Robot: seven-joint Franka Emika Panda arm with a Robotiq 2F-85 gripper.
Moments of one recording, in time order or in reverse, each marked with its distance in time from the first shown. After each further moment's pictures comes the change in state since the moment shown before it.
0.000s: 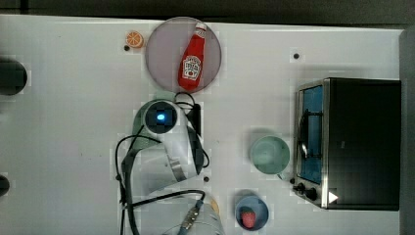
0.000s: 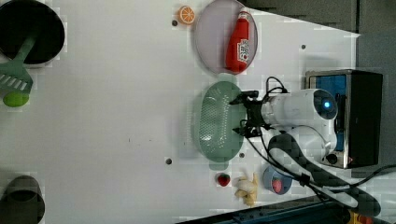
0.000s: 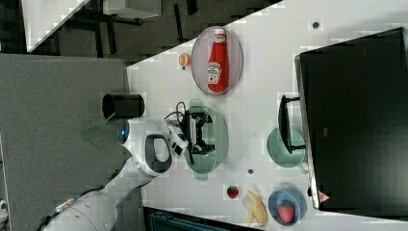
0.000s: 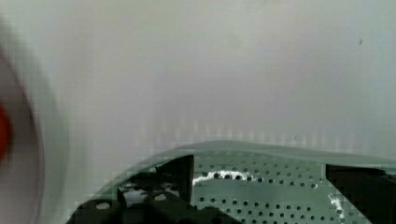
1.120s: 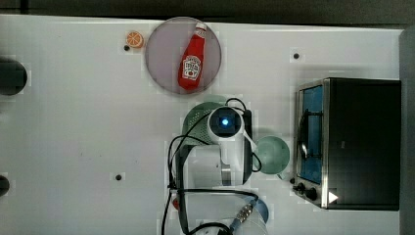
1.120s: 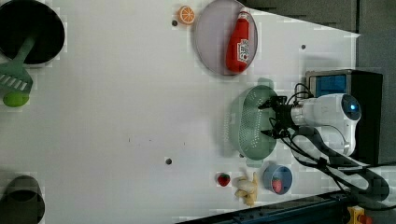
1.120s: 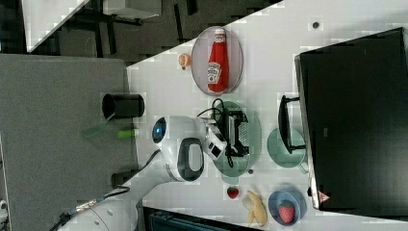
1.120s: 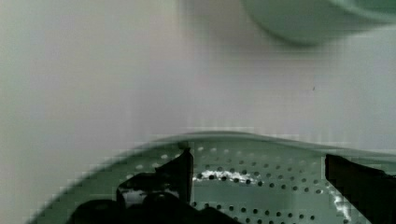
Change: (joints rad) arm -0.013 0.015 -0.251 -0.053 0.025 0.067 -0.266
